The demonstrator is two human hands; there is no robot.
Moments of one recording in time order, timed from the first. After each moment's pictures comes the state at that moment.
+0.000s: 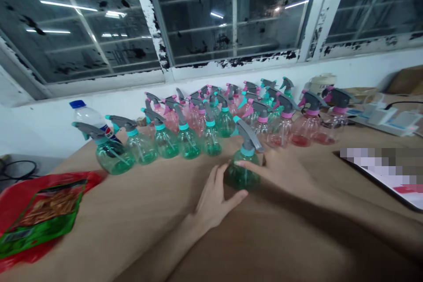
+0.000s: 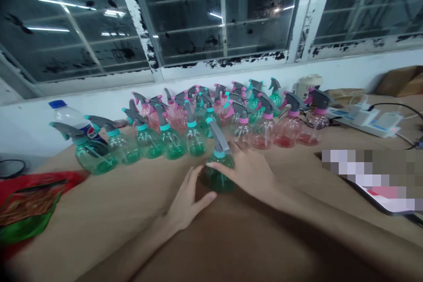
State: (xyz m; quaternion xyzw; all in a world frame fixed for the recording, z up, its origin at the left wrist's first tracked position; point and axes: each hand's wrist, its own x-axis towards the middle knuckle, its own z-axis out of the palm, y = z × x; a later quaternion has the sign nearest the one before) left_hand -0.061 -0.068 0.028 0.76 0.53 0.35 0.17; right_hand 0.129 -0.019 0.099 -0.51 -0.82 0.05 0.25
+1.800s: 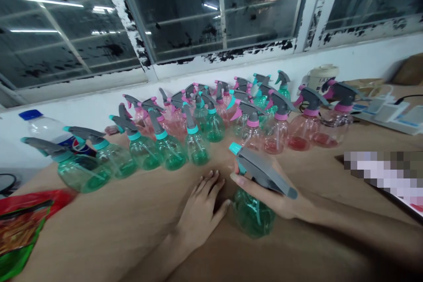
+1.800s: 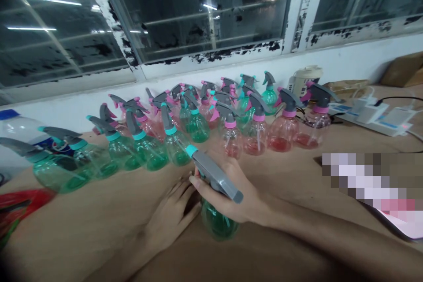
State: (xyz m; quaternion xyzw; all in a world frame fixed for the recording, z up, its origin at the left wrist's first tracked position) left_hand -0.057 -0.038 0.024 0.84 0.53 0.14 -0.01; right_hand 0.141 -0.001 0.096 -0.24 -0.80 0.30 0.46
